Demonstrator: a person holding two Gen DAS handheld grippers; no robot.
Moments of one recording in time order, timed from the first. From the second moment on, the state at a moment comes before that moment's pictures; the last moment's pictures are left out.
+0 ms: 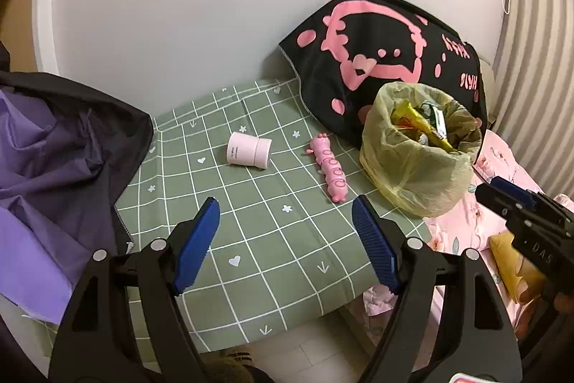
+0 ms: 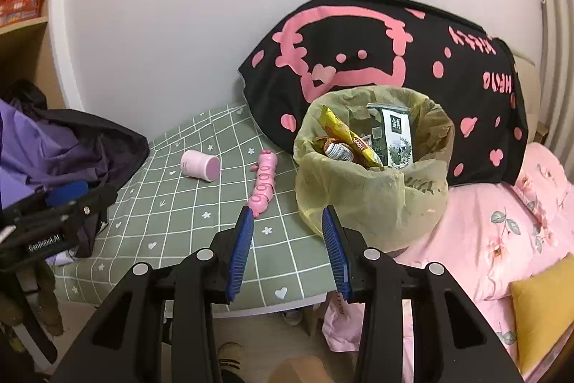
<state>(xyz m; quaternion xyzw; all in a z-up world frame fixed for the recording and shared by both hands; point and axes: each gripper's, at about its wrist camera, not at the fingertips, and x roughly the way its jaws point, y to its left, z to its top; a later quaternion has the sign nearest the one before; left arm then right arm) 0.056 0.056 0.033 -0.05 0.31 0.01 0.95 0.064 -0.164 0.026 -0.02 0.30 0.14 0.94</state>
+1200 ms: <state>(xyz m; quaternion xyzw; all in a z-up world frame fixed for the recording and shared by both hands) 0.020 0.031 0.048 -0.04 0.30 0.04 0.95 0.022 -0.171 0.035 -0.01 0.28 0.13 0.95</state>
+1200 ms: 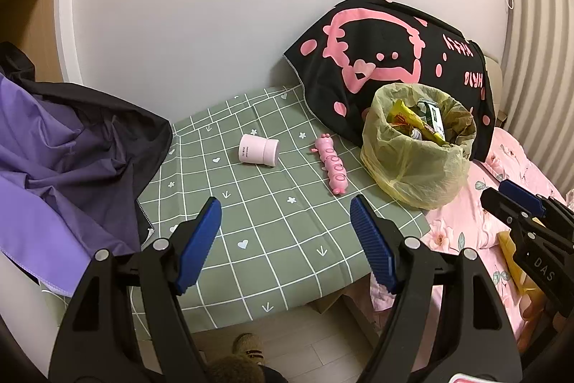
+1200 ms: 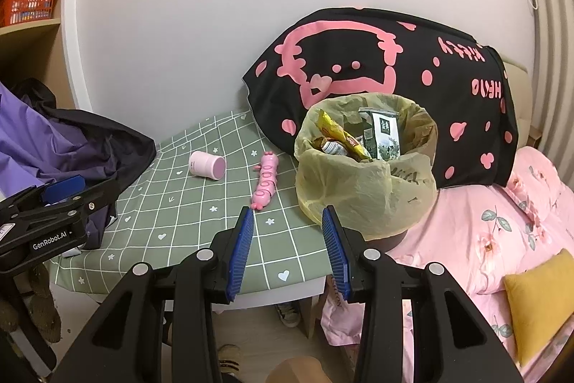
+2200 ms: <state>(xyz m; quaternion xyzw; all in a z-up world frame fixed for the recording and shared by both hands) 0.020 0.026 0.045 -0.03 0.30 0.03 0.95 0.020 -0.176 0.031 -0.01 0.28 0.12 0.95</state>
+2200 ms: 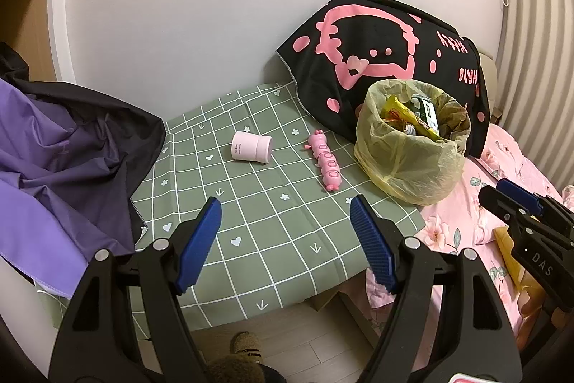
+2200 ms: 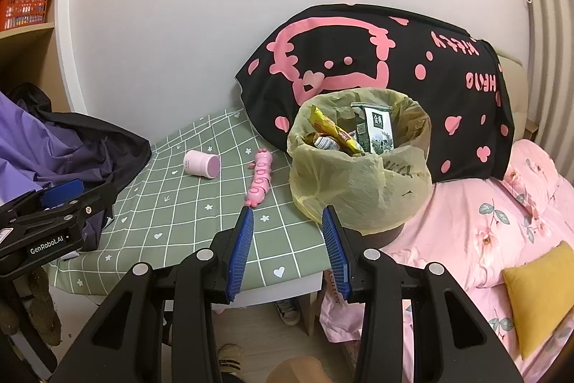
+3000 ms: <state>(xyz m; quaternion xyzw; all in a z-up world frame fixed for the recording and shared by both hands) 0.021 0.025 0.044 -0.03 0.30 0.01 0.95 0.017 -0.180 0.031 0.00 0.28 0.11 0.95</state>
